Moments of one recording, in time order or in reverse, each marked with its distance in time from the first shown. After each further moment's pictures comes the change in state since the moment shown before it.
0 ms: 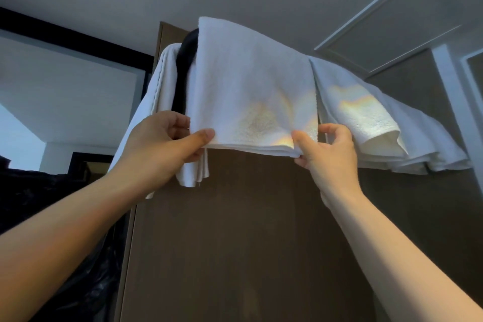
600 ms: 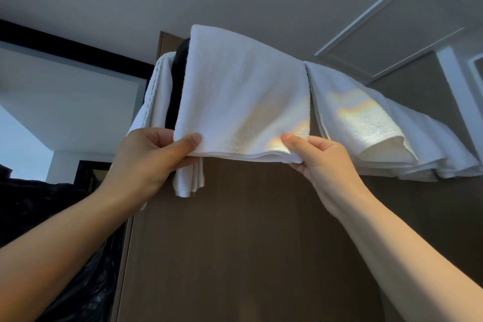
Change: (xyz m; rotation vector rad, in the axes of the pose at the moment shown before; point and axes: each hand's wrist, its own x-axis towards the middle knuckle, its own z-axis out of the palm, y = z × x) left_hand 0.004 -0.012 0.002 -0.195 0.017 -0.018; right_hand 0.014 0.000 -0.005 0.173 -0.322 0.091
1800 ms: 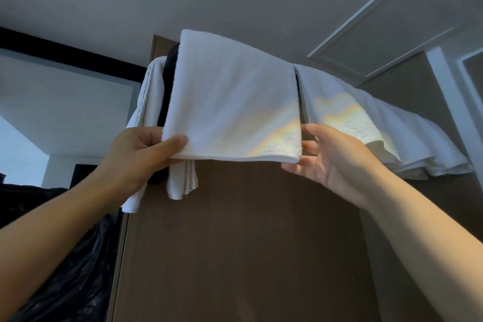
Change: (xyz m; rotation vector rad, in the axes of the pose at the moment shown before) left_hand 0.012 0.000 -0.008 0.071 -0.110 0.036; right_hand -0.002 -0.031 -0.029 0.267 -0.212 0.199
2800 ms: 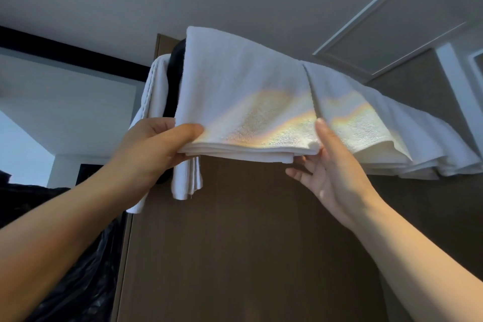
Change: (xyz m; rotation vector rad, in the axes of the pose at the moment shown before) left_hand -0.006 0.020 0.012 -0.125 -0.068 -0.013; right_hand 0.000 0.032 0.009 -0.008 0.058 -0.165
